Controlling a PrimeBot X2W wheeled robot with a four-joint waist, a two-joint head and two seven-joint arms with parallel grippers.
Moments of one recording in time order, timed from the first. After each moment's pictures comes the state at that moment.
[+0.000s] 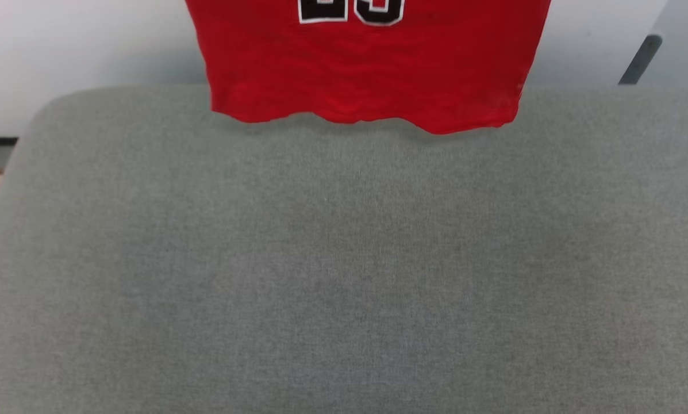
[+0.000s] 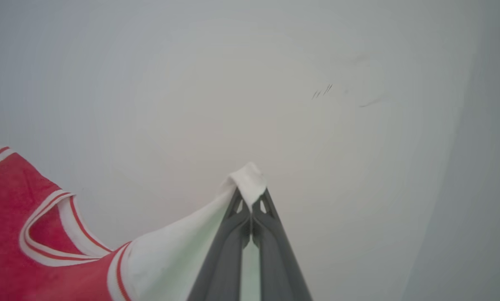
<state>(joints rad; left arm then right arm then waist) -1.73 0.39 -0.58 1.01 -0.75 -0.07 0.20 -1.56 -0.25 0.25 0.87 0.33 0.13 0.07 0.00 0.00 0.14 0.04</state>
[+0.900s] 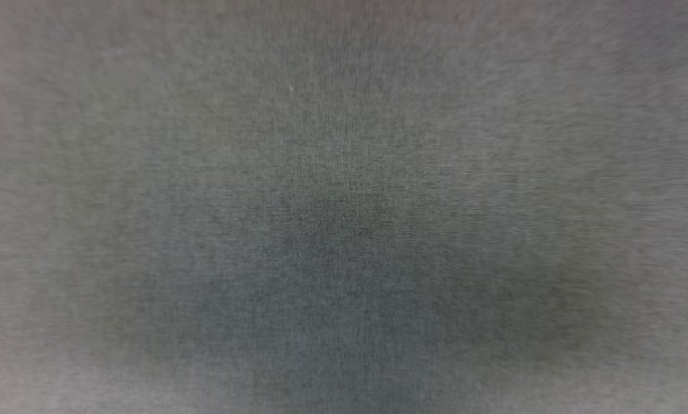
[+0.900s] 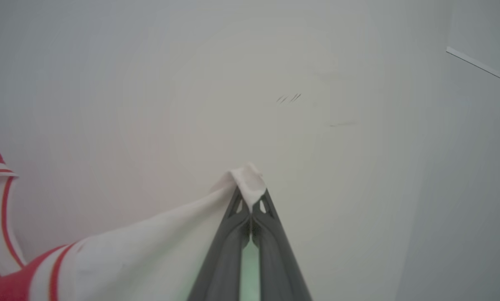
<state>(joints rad) -2.25 0.31 -0.46 1.05 -0.82 -0.11 -0.16 -1.98 -0.31 0.05 0.71 -0.16 0.13 -0.26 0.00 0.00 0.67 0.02</state>
